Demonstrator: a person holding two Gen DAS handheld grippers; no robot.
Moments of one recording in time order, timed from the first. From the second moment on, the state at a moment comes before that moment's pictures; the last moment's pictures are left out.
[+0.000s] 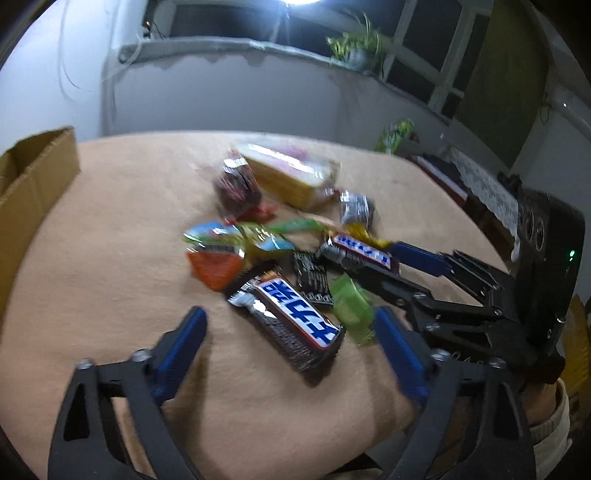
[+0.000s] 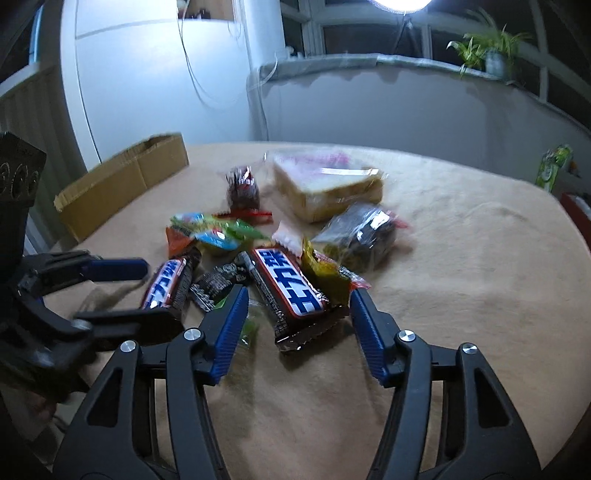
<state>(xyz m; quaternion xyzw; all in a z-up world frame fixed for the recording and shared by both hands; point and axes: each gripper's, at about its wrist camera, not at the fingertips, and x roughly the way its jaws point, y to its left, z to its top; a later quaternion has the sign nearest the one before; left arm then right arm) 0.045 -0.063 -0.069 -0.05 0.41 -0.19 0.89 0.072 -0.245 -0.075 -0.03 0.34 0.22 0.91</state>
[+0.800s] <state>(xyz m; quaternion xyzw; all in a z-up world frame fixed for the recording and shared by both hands) 0.034 -0.026 -0.061 -0.09 0.36 -0.18 0.91 0.043 -0.291 -0.047 0.08 0.27 0.21 0.93</state>
